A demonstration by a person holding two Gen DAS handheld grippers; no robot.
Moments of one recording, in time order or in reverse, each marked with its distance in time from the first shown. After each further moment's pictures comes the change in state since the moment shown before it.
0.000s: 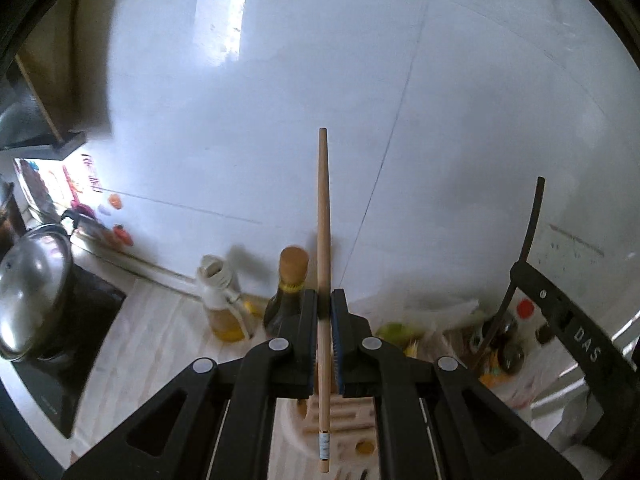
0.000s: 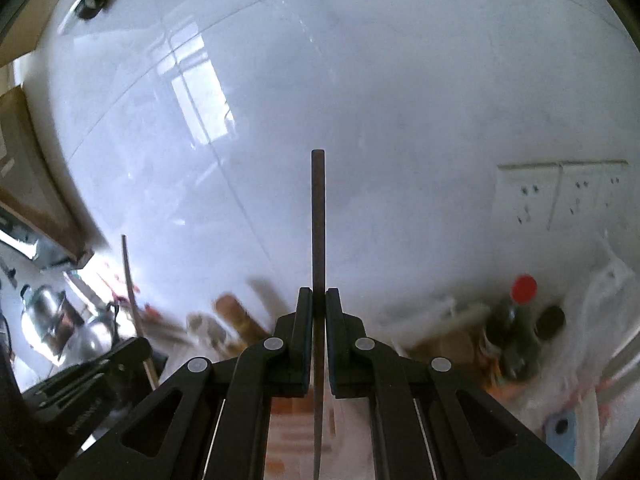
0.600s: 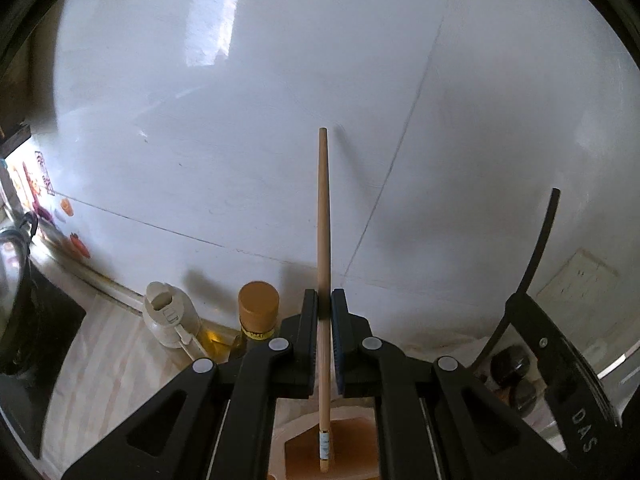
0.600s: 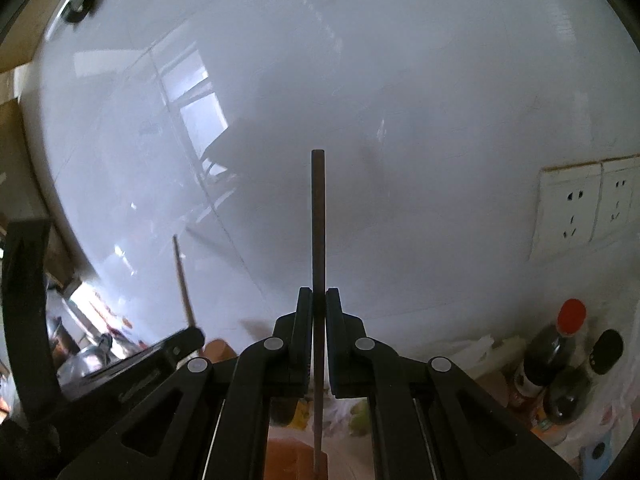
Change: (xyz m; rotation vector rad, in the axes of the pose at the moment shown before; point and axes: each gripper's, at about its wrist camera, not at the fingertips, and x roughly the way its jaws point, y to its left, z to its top) left arm 0.074 -0.004 0.006 -0.001 -0.019 -0.047; right arm 0.050 0.004 -0.006 0.019 -0.116 0.041
